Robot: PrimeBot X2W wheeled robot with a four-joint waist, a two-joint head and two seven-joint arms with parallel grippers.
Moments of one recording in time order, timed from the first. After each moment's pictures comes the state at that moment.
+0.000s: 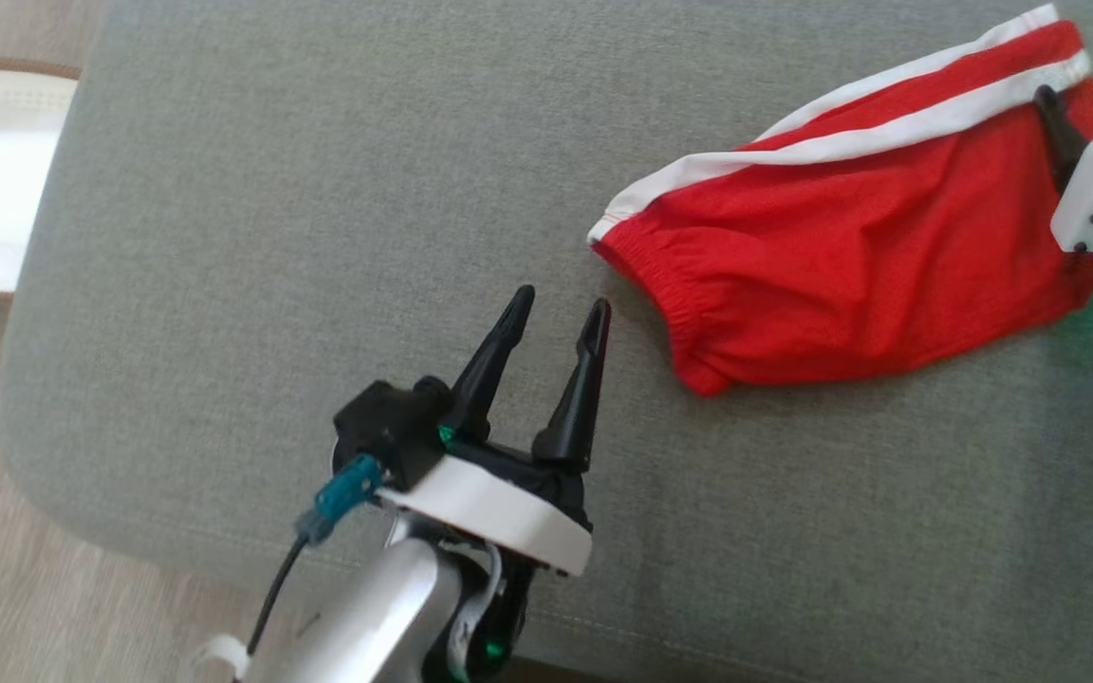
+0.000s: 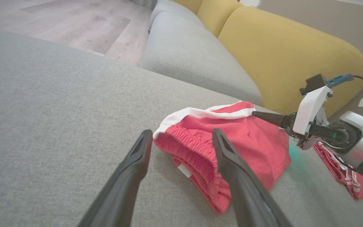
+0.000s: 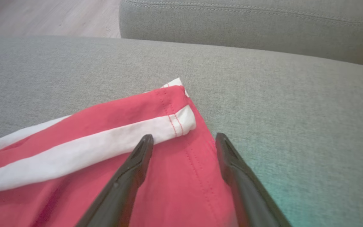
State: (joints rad) left arm -0.29 0.09 -0.73 0.01 -0.58 0.22 -0.25; right arm -0.76 -0.35 0.01 0.66 0.24 0.13 0.42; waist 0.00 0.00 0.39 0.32
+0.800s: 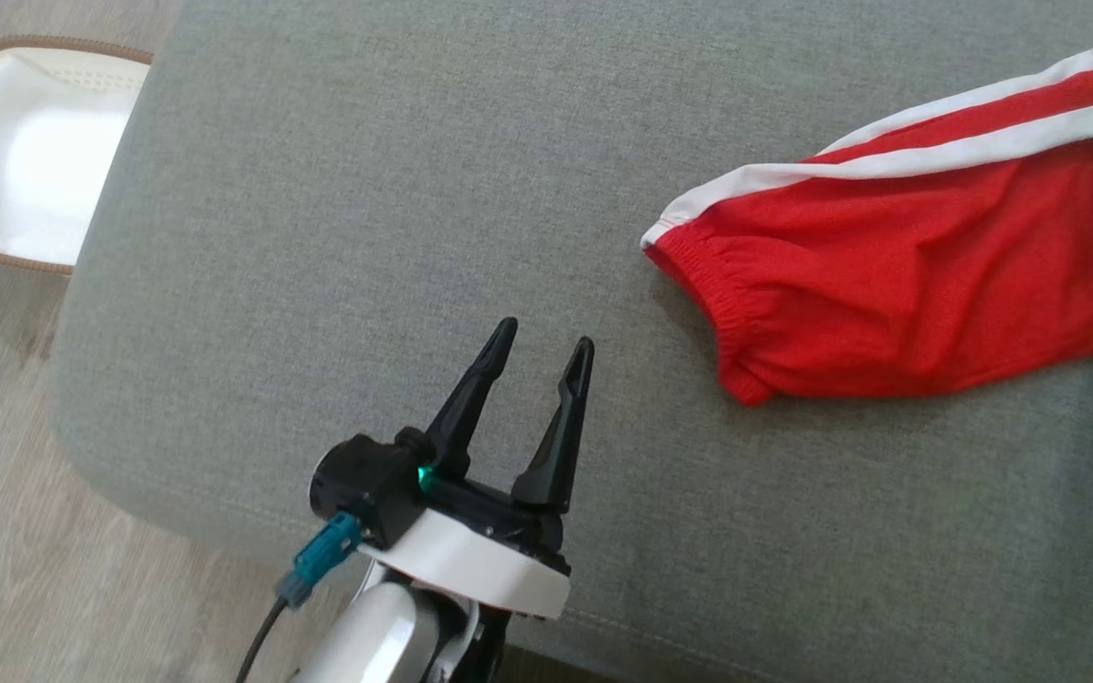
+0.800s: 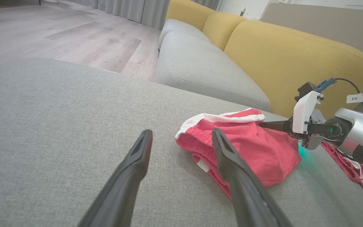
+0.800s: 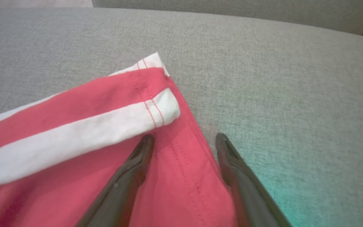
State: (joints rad) left arm -0.15 0.05 -0.61 -0.03 -0.40 0.09 -0.25; right arm -0.77 -0.36 -0.13 0.74 0.12 0.13 0.51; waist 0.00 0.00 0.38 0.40
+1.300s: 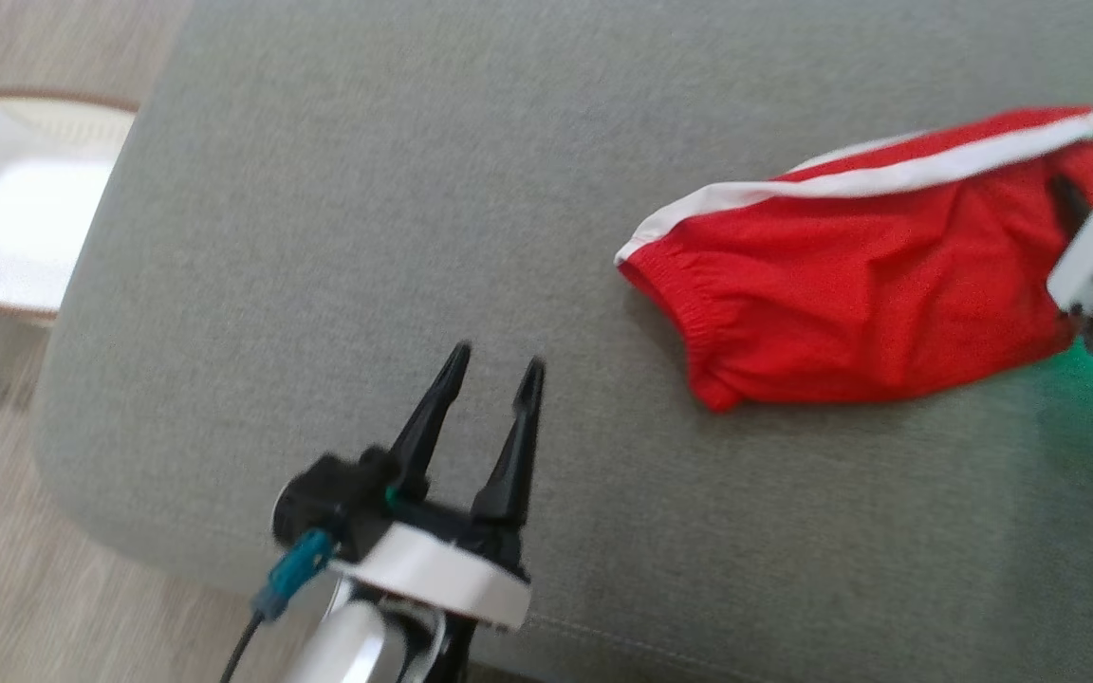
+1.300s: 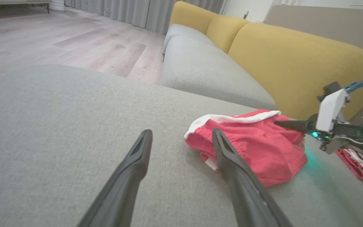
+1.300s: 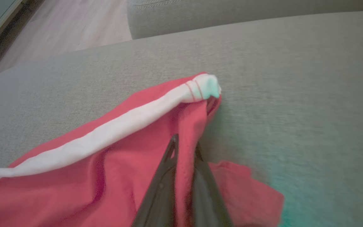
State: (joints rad) left arm -0.11 0.05 -0.54 0.01 -0.37 0.07 -0.25; right arm -0.67 -0.32 -0.07 0.67 0.40 0.13 0.48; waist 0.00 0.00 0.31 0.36
